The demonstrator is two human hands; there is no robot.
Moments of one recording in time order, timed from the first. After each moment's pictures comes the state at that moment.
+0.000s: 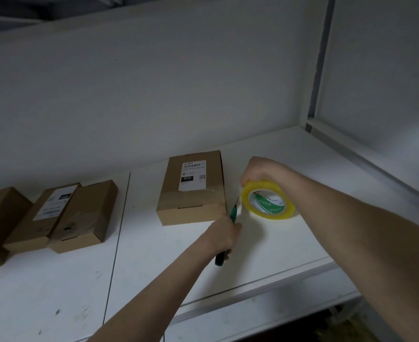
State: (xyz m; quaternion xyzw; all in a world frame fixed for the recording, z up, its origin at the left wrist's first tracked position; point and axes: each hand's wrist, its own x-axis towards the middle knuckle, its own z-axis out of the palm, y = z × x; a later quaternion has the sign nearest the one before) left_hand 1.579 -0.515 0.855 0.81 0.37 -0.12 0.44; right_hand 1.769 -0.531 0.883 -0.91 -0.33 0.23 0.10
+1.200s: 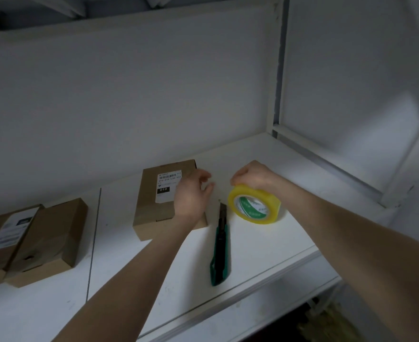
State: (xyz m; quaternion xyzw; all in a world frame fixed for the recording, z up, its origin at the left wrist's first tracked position) left_hand 1.632 -0.459 0.863 0.90 0.19 0.29 0.27; right_hand 1.772 -0.586 0.878 -0.88 -0.27 0.19 0.34
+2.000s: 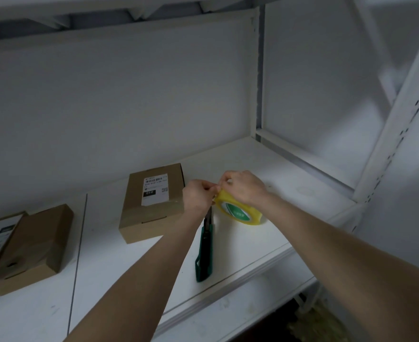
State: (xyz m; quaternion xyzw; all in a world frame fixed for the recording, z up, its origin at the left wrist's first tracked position) left_hand 1.661 -0.505 0.860 0.80 0.29 0.21 0.48; right_hand 1.735 -0.616 0.881 -0.91 -0.32 0.06 0.26
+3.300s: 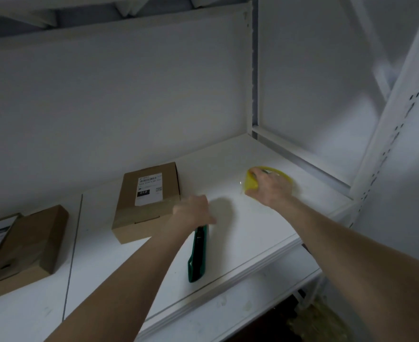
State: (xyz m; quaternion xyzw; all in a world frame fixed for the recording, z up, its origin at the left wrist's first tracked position) left_hand 1.645 -0.513 0.870 0.96 0.23 -0.14 0.08; right_hand 1.773 -0.671 0.851 -0.96 -0.24 -0.02 0.14
